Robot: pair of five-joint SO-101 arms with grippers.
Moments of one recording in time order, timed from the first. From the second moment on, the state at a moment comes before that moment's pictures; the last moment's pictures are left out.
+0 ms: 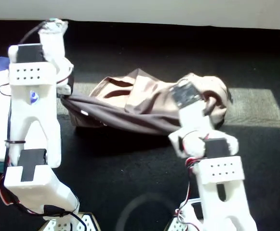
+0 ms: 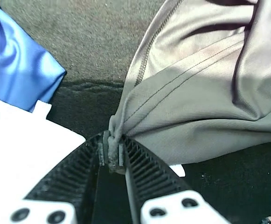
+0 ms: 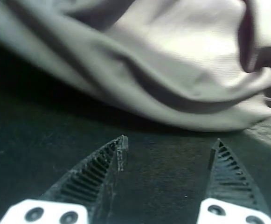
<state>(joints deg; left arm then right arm) -11.2 9.4 -24.7 97.1 -4.4 -15.3 -48.7 54.0 62.5 21.9</state>
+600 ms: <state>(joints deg) -11.0 9.4 -25.7 99.1 -4.5 -17.3 -17.8 58.2 26.5 21.8</state>
